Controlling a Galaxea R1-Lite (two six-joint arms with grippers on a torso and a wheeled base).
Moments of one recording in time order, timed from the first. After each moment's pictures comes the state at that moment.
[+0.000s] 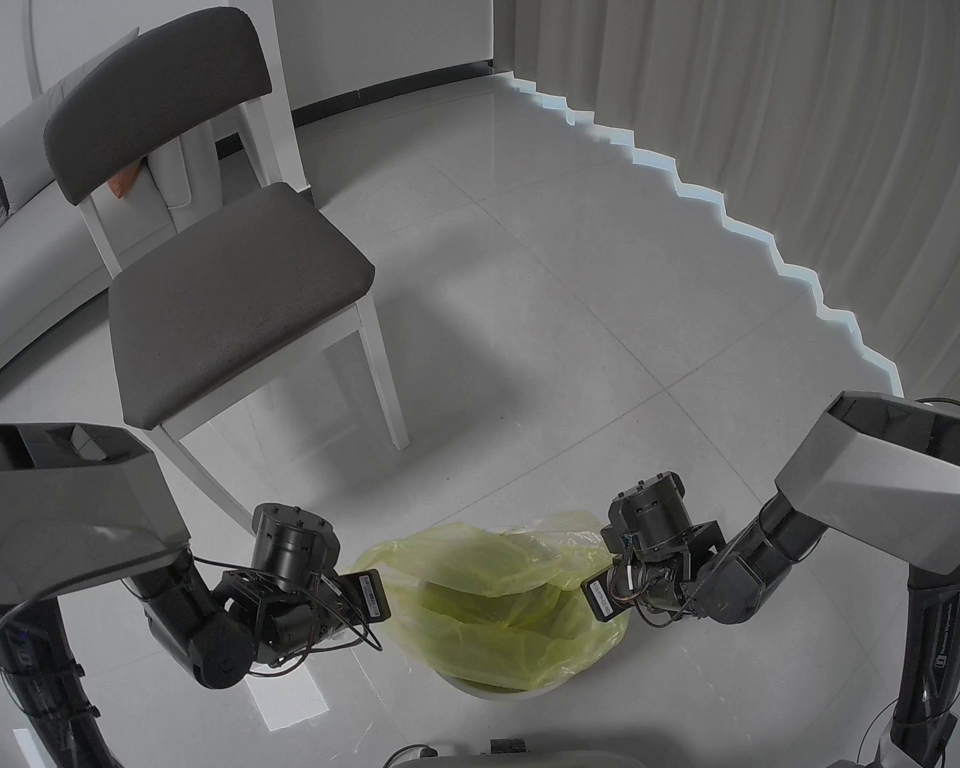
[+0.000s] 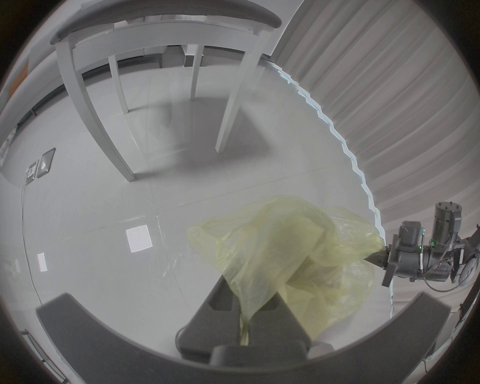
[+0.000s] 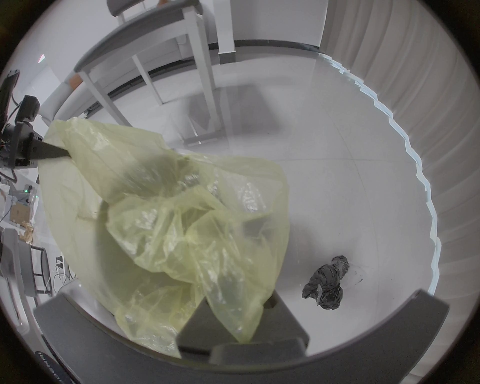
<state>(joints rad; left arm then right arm) -0.49 2.07 -0.49 -0.88 0.08 -0.57 0.57 2.27 -0.91 -0.51 -0.17 0.01</state>
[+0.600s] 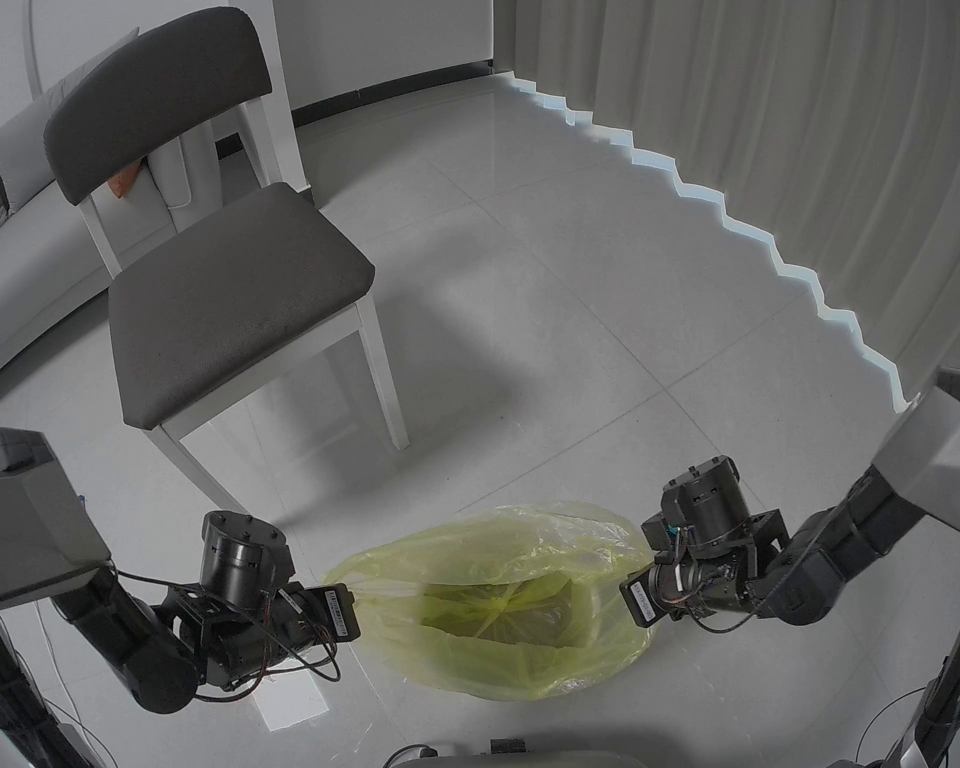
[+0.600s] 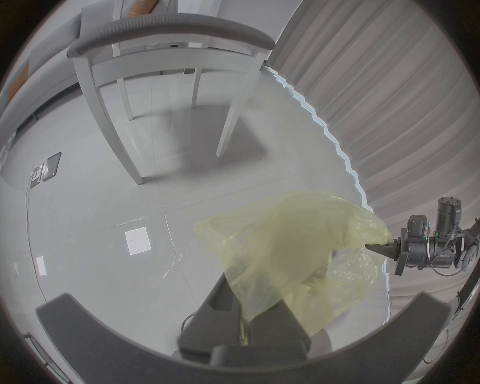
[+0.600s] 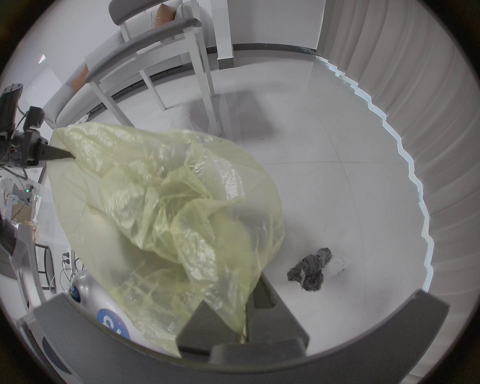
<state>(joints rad) -0.49 1.89 -0.34 -0.86 0.08 -0.56 0.57 2.04 -0.75 -0.44 -0.18 0.00</state>
